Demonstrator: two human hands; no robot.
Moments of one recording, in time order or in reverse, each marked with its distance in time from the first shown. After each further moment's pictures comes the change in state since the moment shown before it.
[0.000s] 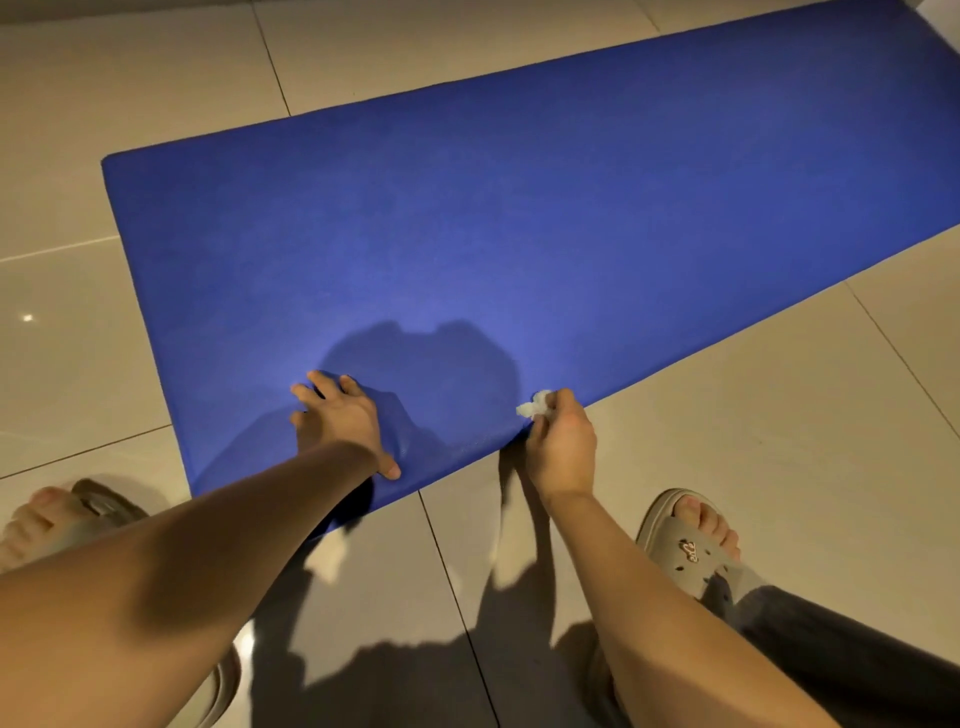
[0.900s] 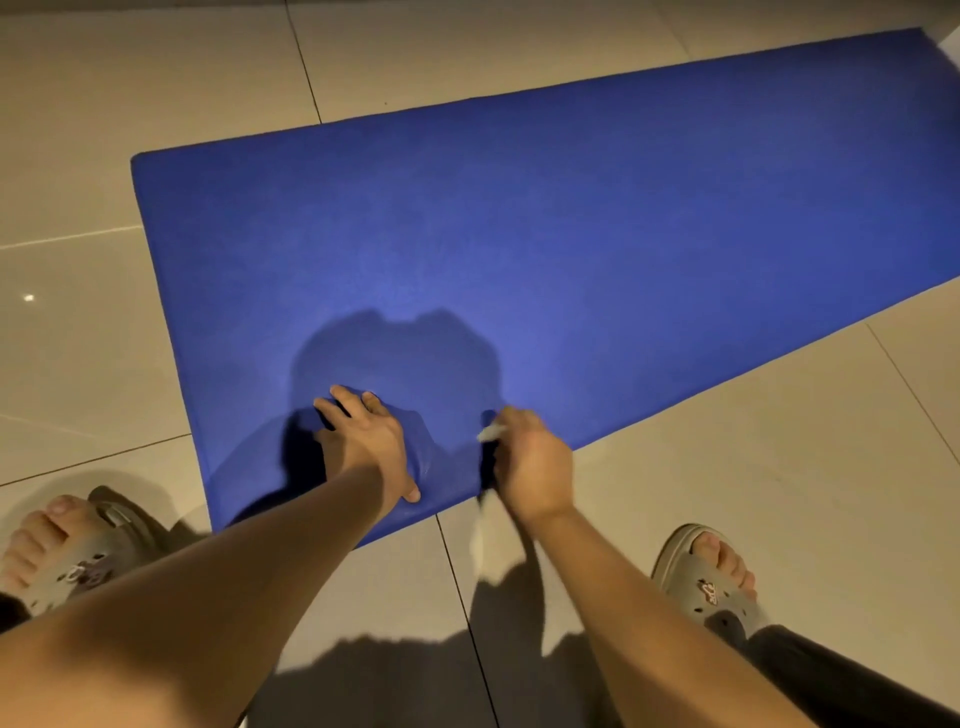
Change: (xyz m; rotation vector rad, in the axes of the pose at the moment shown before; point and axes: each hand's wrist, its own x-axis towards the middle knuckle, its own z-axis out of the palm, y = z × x) left_hand 0.003 0.001 0.000 0.081 -0.029 0.032; right_hand -0.001 -0.037 0.029 -0.362 -0.172 -0.355
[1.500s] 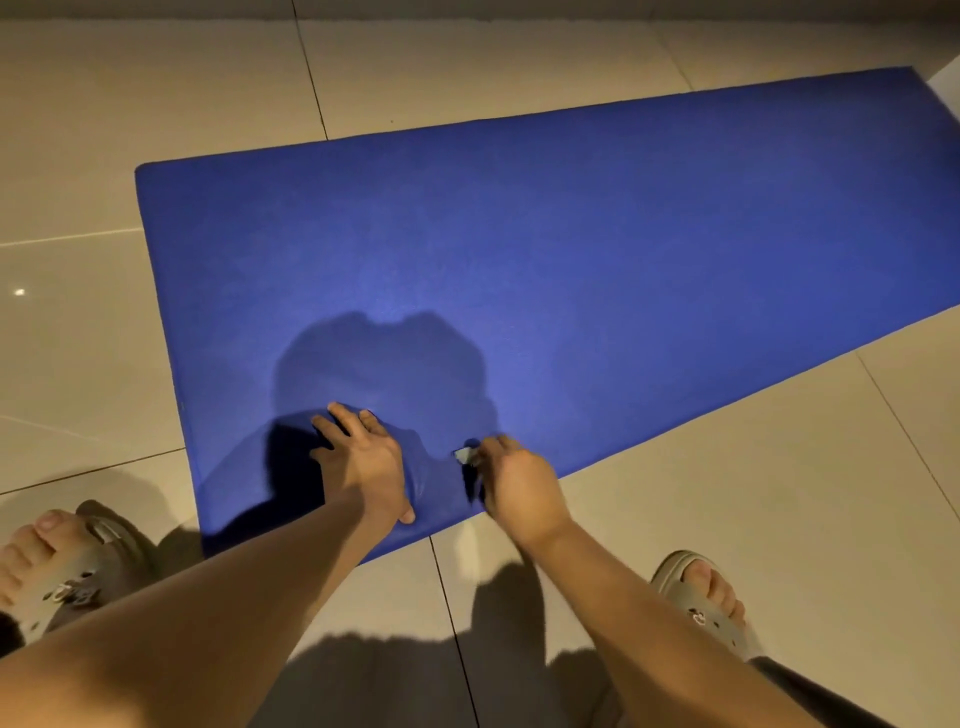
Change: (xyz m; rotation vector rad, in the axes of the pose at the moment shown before) left_hand 0.000 0.001 0.002 -0.030 0.037 0.003; right_hand 0.010 0.004 0.003 -0.094 -0.164 -0.194
